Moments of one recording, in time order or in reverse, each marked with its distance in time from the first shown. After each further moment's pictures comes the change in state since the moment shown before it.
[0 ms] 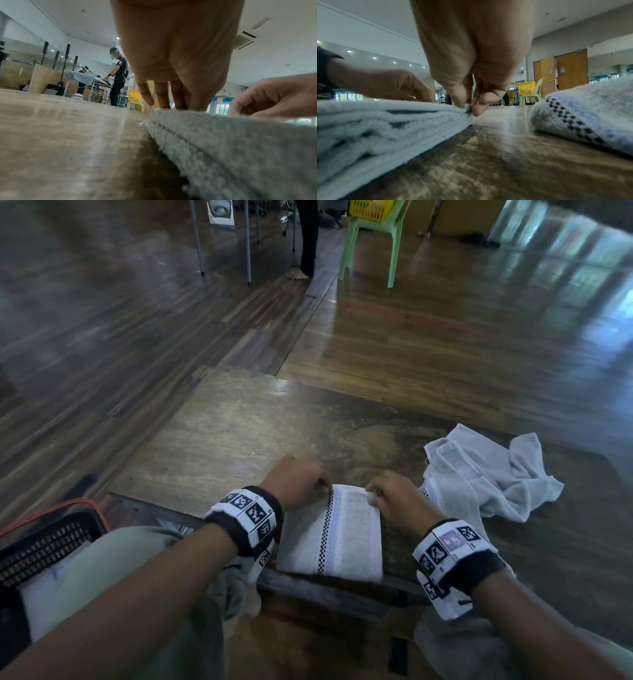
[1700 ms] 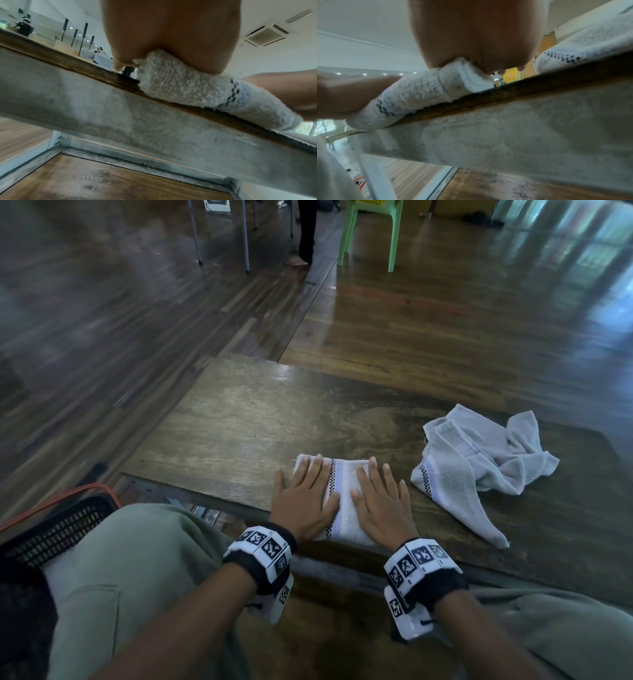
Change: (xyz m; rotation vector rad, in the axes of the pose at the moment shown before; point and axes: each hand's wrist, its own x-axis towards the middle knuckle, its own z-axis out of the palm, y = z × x) left_hand -0.055 0.045 0.055 -0.062 0.006 -0.299; right_hand -0.044 -0.031 0.056 -0.083 0.040 0.150
